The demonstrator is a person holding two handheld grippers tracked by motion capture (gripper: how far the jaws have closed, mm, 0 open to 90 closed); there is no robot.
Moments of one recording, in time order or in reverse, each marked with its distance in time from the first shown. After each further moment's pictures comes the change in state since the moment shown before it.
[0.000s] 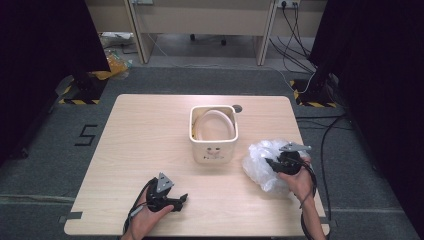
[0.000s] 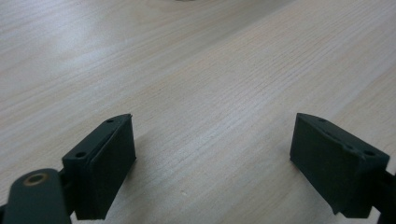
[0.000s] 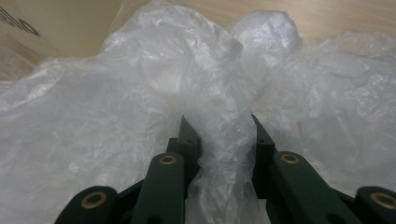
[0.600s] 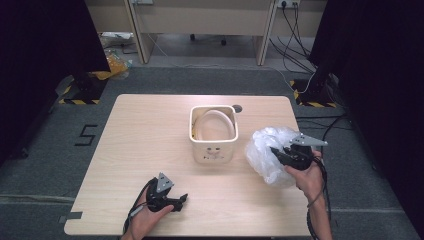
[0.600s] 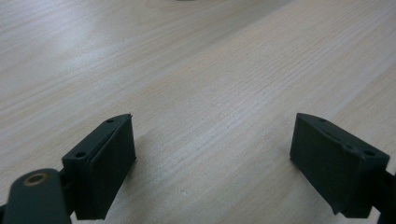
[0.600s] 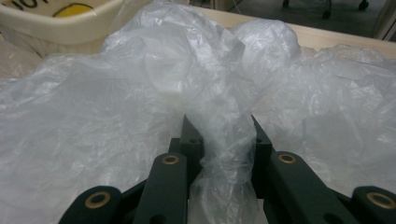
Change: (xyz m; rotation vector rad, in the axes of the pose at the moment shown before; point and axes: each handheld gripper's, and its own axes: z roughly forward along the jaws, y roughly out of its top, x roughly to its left) left arm 0.000 0.000 0.000 -0.001 -0.001 0.000; right arm 0.010 0.033 -0.051 -0.175 0.017 -0.025
